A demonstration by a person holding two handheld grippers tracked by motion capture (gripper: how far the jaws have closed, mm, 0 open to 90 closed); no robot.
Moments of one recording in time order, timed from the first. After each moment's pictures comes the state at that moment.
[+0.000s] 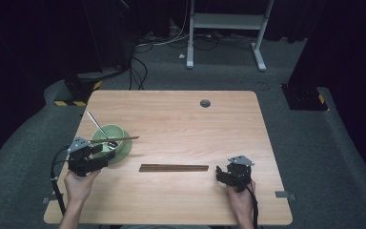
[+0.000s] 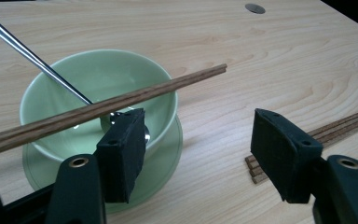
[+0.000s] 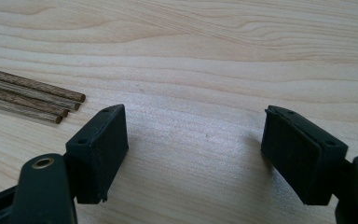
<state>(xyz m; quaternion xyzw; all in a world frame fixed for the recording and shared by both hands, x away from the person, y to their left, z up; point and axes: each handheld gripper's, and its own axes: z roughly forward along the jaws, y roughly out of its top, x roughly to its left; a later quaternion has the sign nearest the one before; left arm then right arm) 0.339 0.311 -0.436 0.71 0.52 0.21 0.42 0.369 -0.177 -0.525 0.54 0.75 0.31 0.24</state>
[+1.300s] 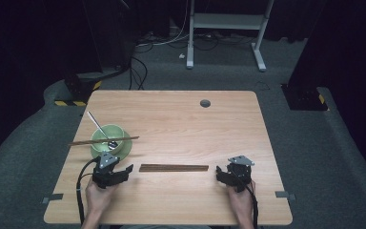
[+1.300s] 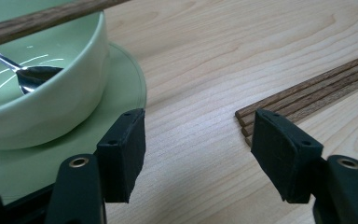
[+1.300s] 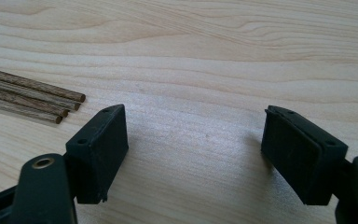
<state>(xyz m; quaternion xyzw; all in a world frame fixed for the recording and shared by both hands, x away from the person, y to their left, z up) 0.335 0.259 -0.496 0.76 0.49 0.23 0.36 0.369 -0.177 -0.525 0.54 0.75 0.31 0.24</state>
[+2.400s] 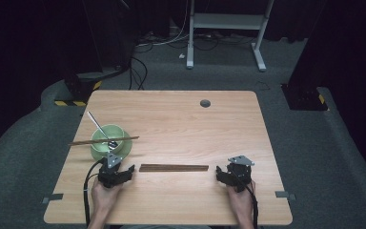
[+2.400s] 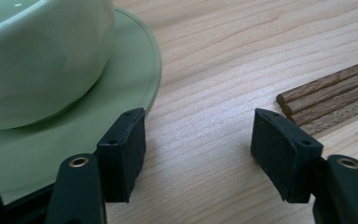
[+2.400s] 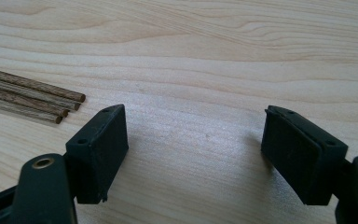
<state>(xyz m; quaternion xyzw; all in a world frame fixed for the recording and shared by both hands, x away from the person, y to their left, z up) 0.347 0.255 -0.526 0.75 0.52 0.25 0.33 0.369 -0.177 -0.525 0.54 0.75 0.31 0.24</state>
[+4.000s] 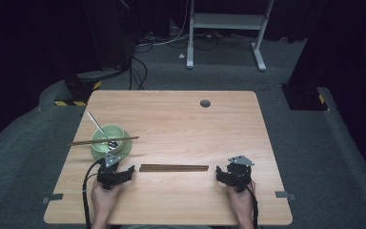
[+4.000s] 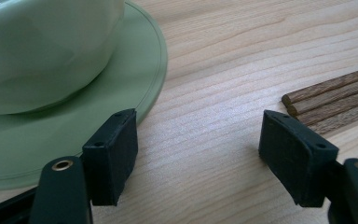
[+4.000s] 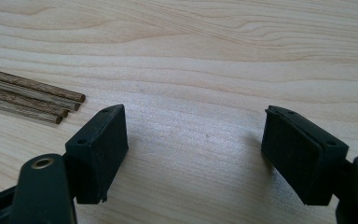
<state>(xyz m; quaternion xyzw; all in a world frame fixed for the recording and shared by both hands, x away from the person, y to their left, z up) 0.347 0.259 -0.528 0.74 0.54 0.24 0.34 0.369 -0.177 -0.525 0.54 0.75 0.31 0.24</state>
